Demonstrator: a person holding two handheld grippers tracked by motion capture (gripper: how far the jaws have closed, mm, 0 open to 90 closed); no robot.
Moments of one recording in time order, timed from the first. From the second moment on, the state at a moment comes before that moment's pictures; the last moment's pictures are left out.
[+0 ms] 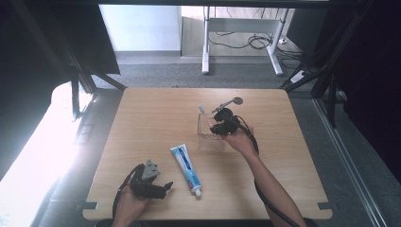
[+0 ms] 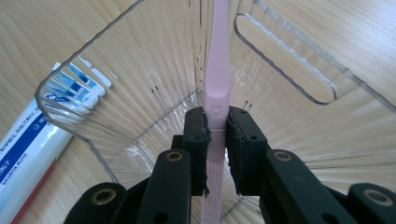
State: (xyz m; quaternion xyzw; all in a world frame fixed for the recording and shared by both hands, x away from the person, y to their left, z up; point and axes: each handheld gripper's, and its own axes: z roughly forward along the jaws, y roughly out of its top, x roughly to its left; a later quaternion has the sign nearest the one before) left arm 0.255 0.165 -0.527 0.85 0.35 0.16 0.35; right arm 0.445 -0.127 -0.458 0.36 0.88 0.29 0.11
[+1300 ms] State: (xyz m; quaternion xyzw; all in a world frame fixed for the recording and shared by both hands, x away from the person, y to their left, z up) left arm 0.255 0.163 -0.527 0.85 0.35 0.16 0.35; right arm 0.424 -0.138 -0.433 0.33 0.87 0.34 0.10
